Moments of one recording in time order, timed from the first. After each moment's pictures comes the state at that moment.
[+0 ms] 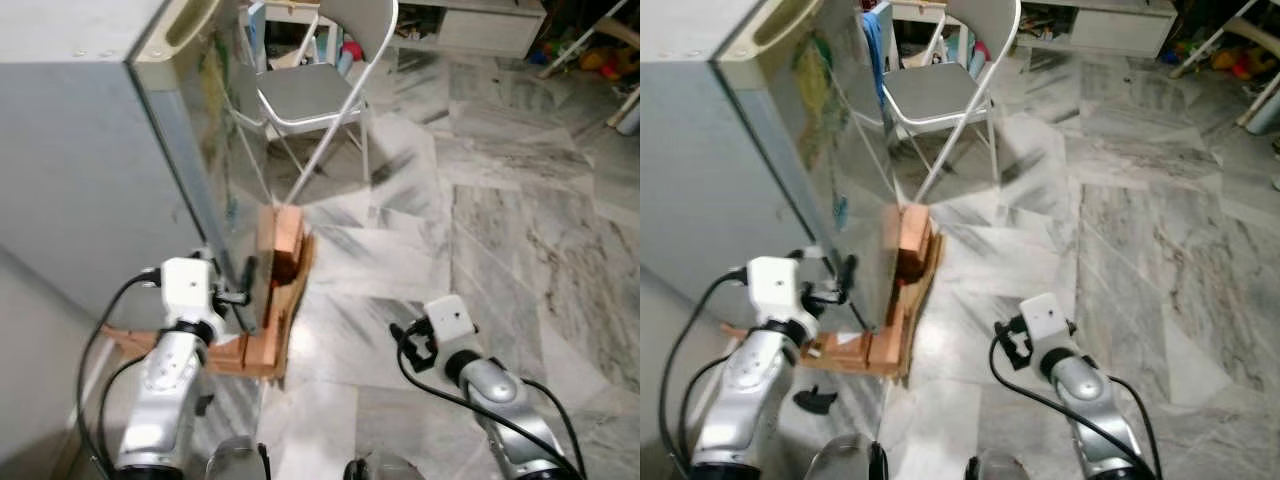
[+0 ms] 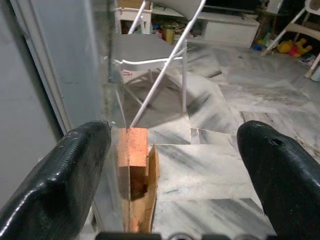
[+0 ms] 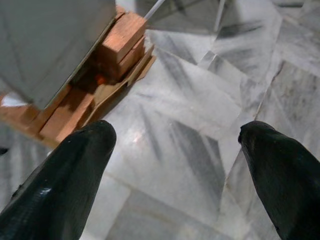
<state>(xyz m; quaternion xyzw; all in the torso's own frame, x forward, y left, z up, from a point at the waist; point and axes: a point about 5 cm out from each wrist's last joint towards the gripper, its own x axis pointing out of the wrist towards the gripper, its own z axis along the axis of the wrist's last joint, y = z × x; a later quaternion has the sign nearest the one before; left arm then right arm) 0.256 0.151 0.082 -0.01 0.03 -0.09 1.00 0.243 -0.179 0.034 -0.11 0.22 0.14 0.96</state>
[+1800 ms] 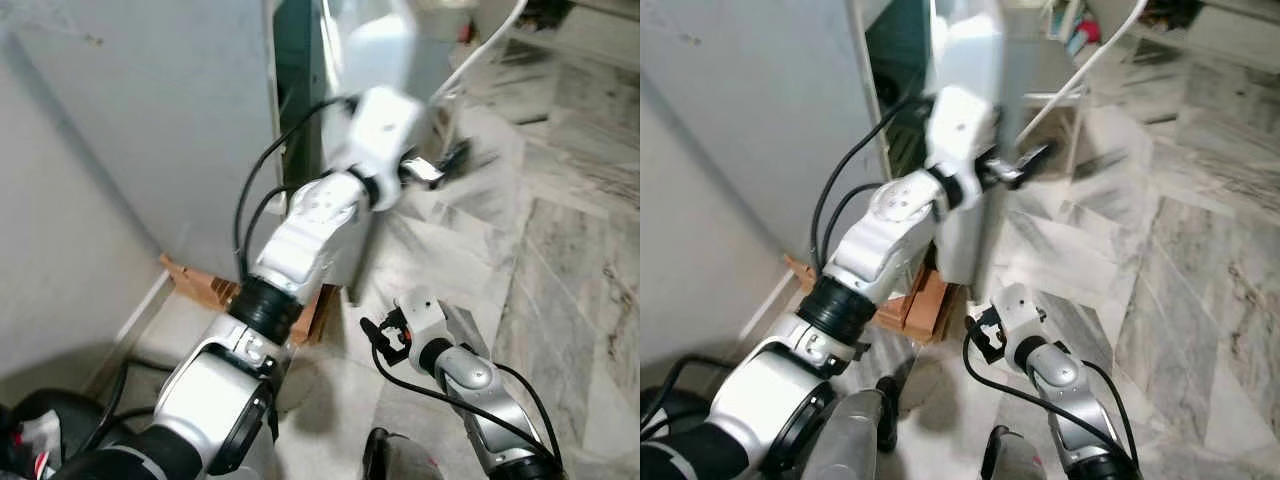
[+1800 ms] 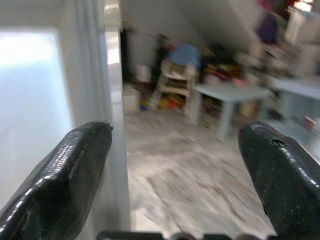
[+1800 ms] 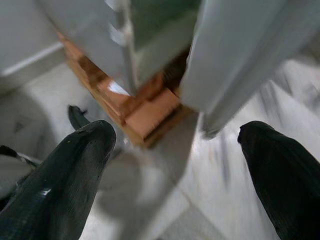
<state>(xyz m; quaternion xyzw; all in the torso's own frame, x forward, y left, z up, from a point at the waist) 0.325 -0.047 0.237 0.00 -0.13 -0.46 0.88 0.239 -0.149 0.032 -0.11 0.23 0.21 0.94</state>
